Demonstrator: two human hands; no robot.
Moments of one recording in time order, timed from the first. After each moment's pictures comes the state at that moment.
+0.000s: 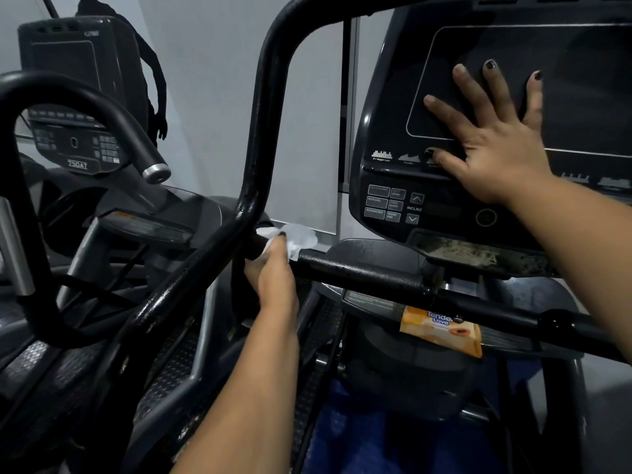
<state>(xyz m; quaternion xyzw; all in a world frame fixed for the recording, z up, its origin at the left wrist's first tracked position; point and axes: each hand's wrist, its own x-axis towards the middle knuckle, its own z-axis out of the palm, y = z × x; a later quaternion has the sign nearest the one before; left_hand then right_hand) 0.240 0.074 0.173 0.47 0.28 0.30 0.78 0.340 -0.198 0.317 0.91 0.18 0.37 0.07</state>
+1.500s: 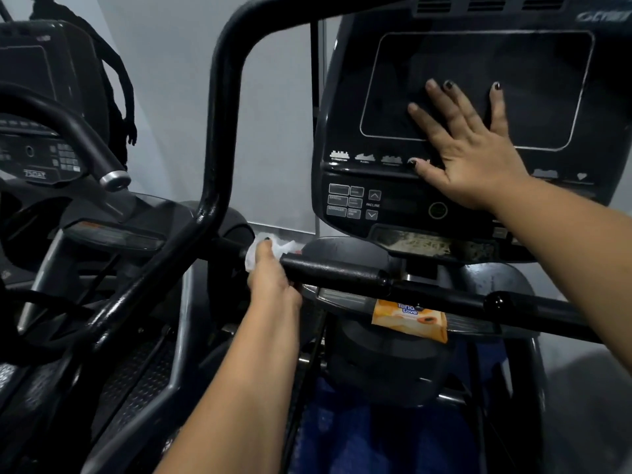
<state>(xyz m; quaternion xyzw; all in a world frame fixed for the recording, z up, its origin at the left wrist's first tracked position) 0.239 0.029 0.194 0.29 0.32 0.11 0.89 0.327 -0.240 0.313 0.90 0.20 0.36 0.11</state>
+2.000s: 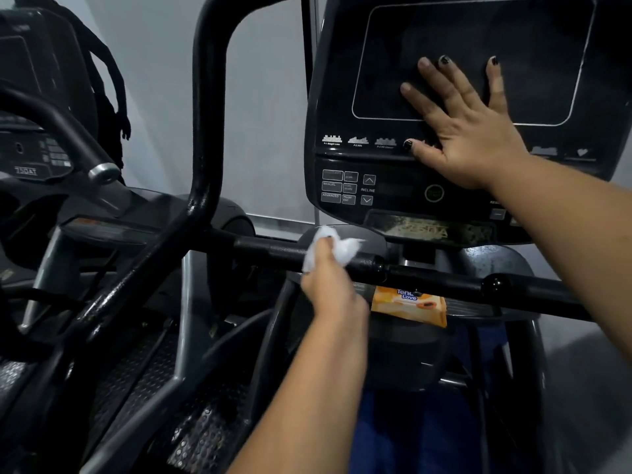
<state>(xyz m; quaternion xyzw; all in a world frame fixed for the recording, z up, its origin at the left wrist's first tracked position) 0.207 -0.063 0.196 0.34 0.30 0.15 0.88 0.329 -0.242 0.312 0.90 0.21 0.36 0.10</state>
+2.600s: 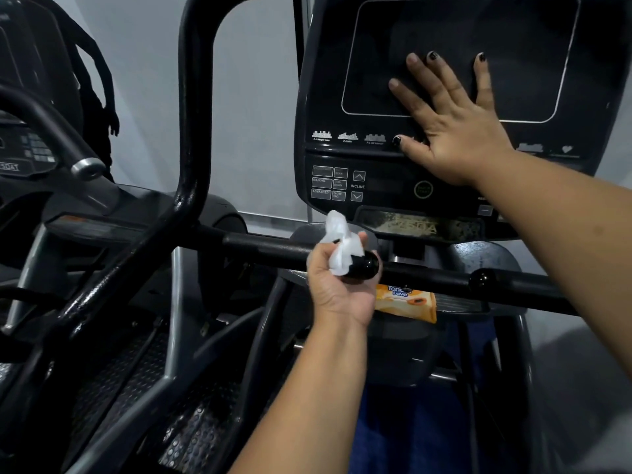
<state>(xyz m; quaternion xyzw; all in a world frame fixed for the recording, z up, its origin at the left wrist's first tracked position) 0.197 -0.075 0.196 0.15 0.14 -0.02 0.98 0.331 -0.241 0.310 0.90 0.20 0.37 0.12</state>
